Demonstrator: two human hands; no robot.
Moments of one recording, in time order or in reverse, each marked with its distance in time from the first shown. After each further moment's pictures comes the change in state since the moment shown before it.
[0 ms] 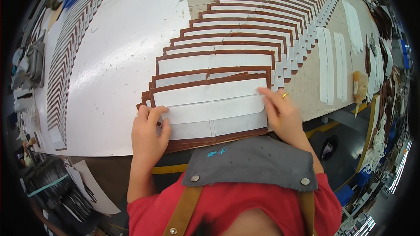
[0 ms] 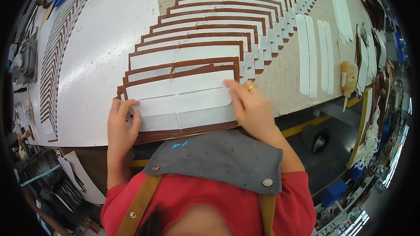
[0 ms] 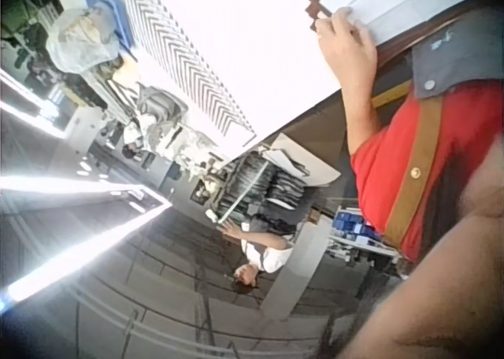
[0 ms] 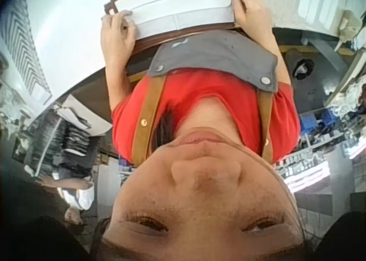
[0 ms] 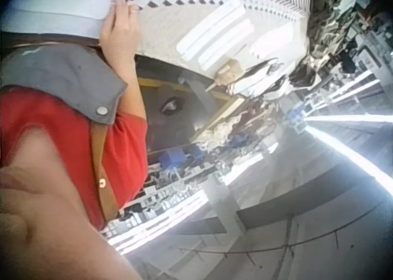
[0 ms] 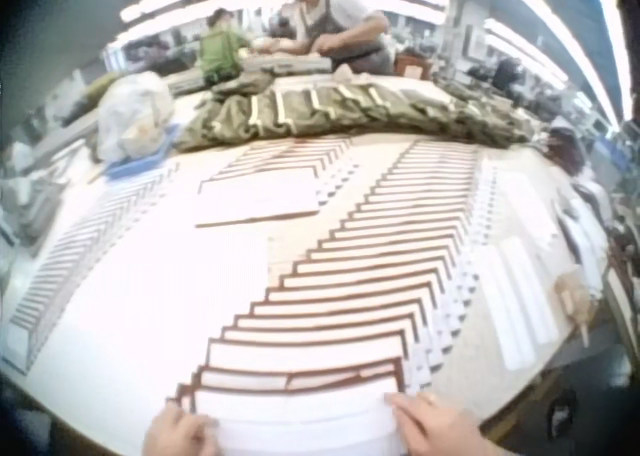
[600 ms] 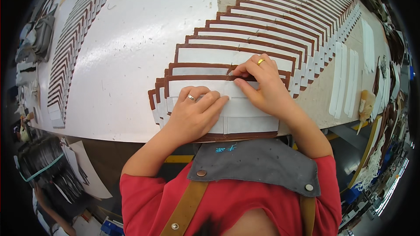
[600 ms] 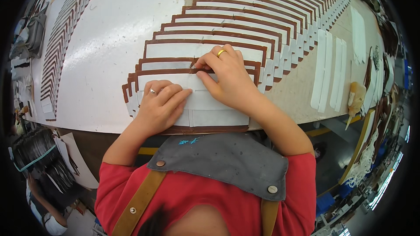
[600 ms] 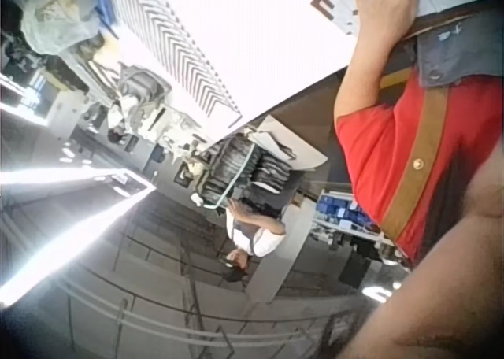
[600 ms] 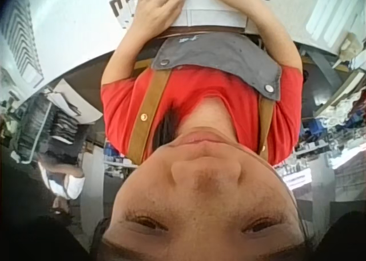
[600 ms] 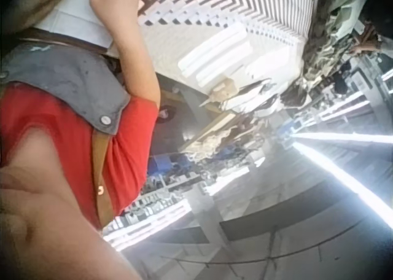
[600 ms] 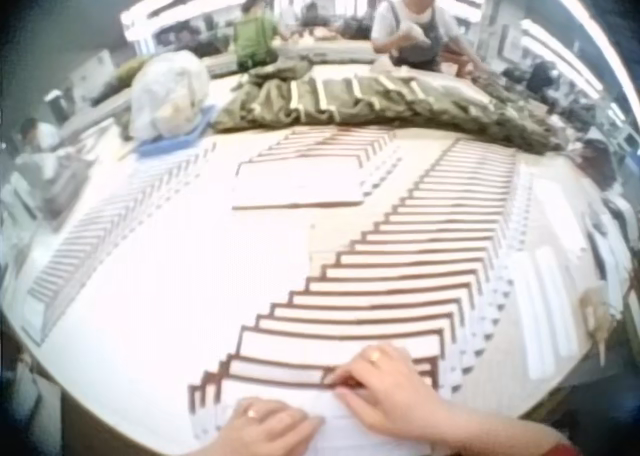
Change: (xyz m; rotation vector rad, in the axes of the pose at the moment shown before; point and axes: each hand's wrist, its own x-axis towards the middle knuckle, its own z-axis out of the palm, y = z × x) left_hand 0.031 0.014 0.043 0.020 0.088 0.587; right_hand 0.084 -0.025 0.042 0.170 -0.254 -0.357
